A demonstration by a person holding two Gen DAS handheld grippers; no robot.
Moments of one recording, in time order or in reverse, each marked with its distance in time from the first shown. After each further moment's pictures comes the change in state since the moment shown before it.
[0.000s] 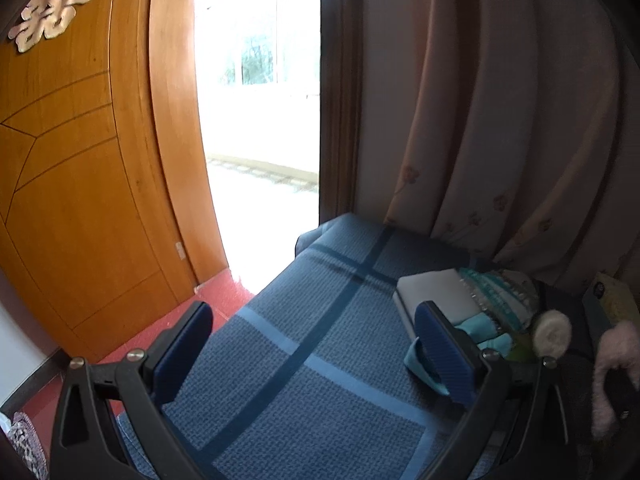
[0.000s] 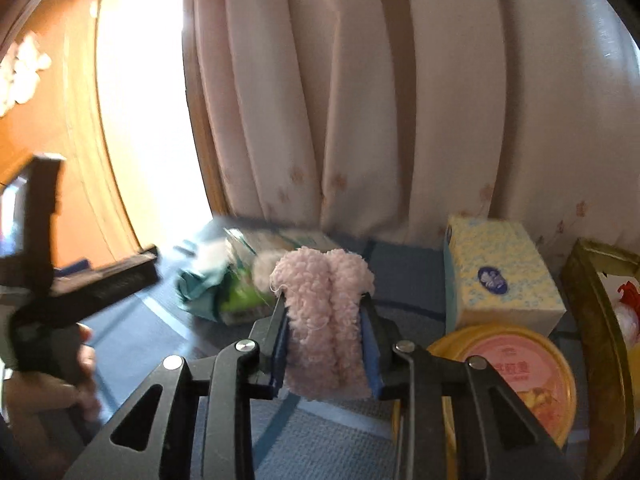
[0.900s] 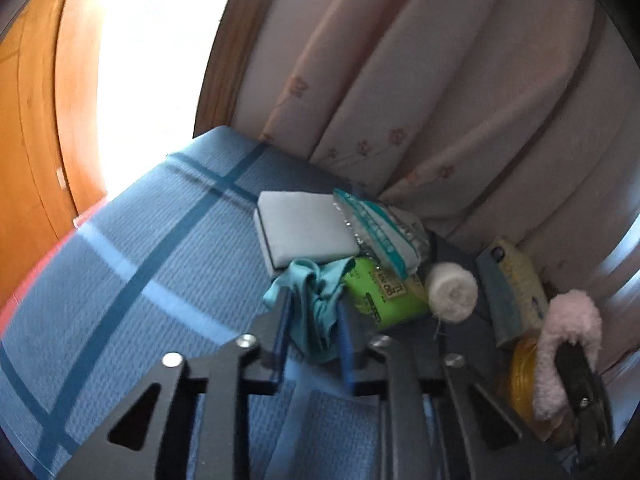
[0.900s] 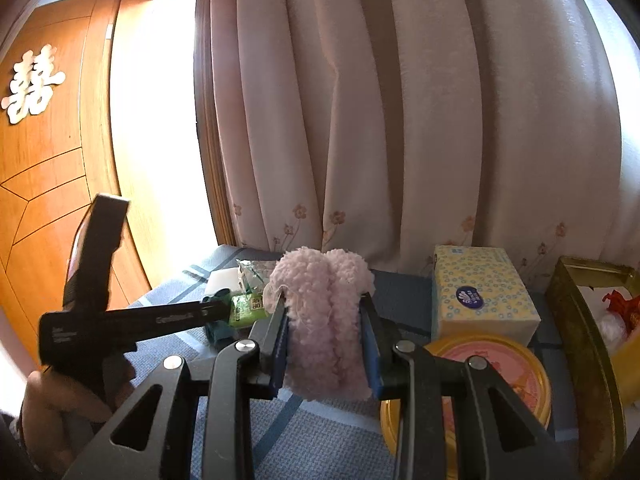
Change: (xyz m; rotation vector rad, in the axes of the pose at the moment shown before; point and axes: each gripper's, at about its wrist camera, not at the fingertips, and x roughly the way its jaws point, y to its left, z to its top) left arm 0.021 -0.018 -0.025 -0.131 0.279 -0.461; right arm -0.029 0.010 -0.004 -0.011 -0.106 -0.016
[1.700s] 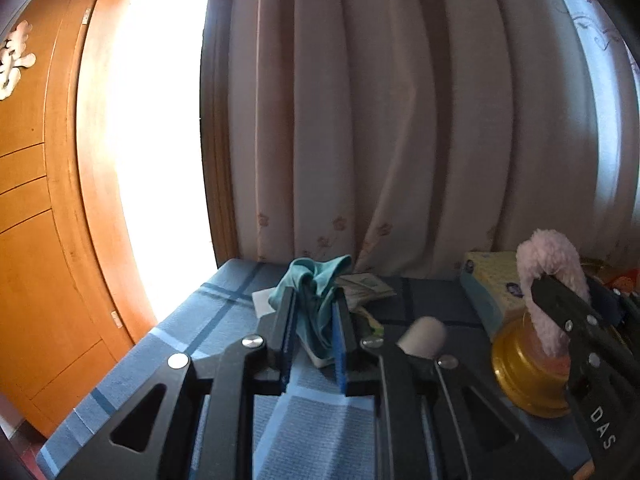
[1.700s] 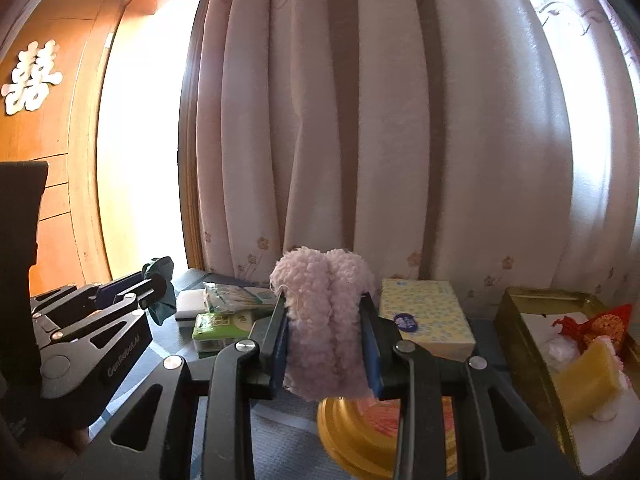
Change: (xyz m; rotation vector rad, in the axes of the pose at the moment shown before) left arm -0.076 -0.078 -0.044 0.372 -0.419 0.171; right arm -0.039 -0.014 -0.006 -0.060 -0.144 -0.125
